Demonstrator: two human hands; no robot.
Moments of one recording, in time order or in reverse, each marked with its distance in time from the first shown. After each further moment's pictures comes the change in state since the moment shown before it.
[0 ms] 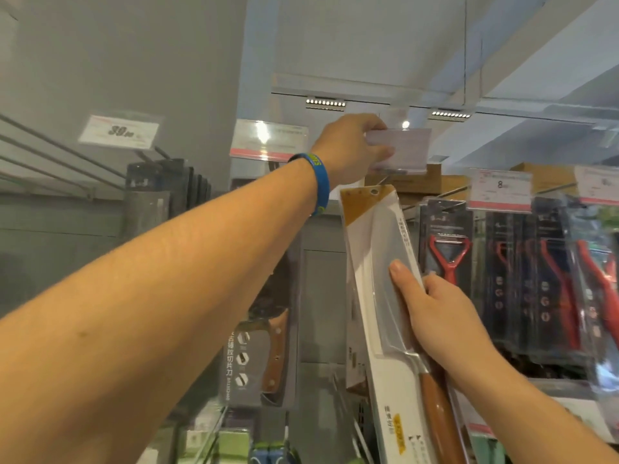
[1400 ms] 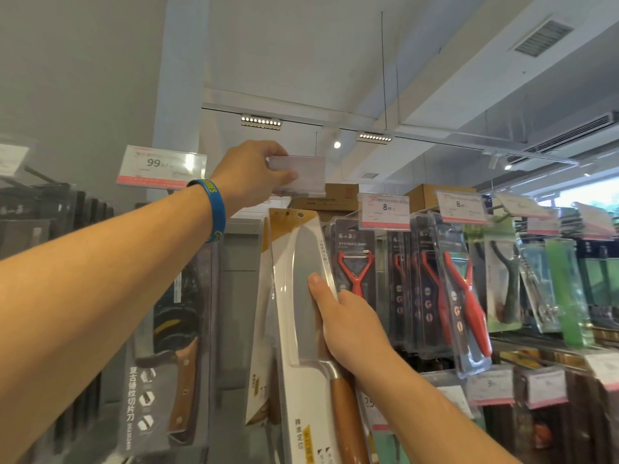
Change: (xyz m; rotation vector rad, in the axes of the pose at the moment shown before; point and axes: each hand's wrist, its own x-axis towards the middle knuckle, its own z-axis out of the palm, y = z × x) left_hand 0.012 -0.002 0.008 0.021 0.041 -0.017; right_hand 0.004 0.002 -0.023 0.027 -0.098 0.094
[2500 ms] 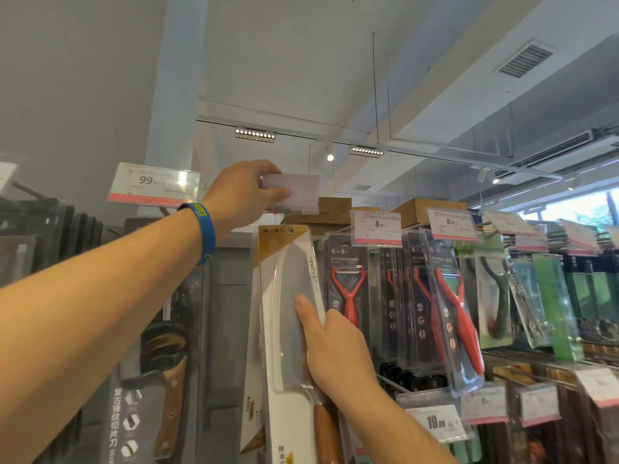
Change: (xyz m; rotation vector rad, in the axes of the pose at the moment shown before) left_hand 0.002 -0.007 0.005 -0.017 0.004 0.020; right_hand -0.005 -0.003 0.011 -0.073 0.074 -0.002
